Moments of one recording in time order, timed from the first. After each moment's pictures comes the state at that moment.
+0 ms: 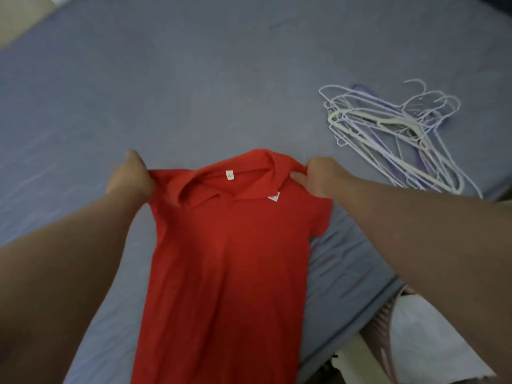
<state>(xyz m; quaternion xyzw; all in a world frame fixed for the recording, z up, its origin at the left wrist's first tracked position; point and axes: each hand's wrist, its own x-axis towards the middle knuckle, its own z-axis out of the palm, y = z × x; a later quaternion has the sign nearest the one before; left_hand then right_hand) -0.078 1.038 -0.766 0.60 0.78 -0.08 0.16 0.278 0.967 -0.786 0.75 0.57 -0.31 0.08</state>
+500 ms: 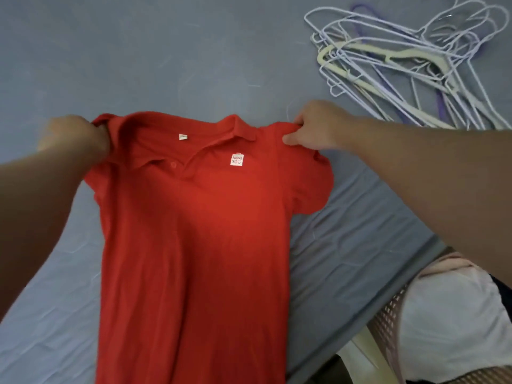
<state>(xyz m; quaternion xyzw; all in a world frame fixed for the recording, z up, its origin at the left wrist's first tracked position) -0.065 1.105 -0.877 0.61 0.77 -0.19 0.03 0.337 0.999 -0.872 0.71 0.61 -0.35 0.06</state>
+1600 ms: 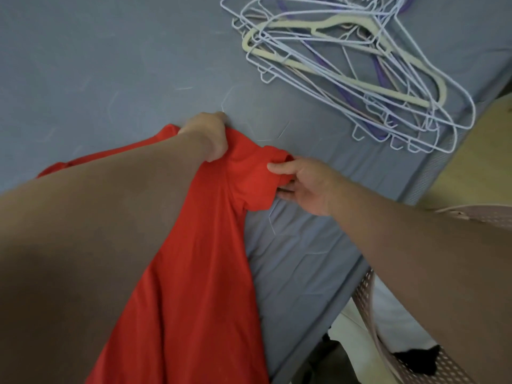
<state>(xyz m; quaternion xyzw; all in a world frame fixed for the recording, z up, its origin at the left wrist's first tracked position) 0.245 1.046 -0.921 0.81 0.49 -0.28 0.15 0.373 0.877 -0.927 0.58 -0.01 -0.72 -0.39</state>
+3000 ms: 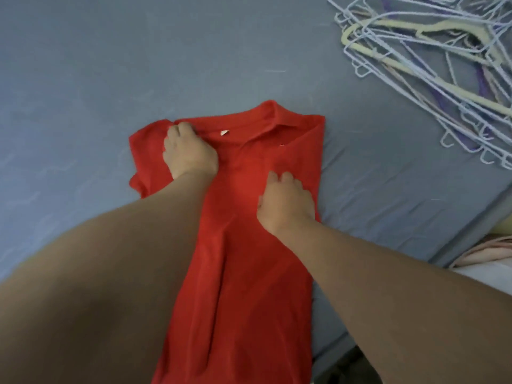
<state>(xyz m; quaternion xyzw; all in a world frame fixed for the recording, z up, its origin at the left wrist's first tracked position) 0.051 1.005 -0.910 0.62 0.78 0.07 0.11 0.187 0.880 -0.894 0.77 0.54 -0.34 0.01</state>
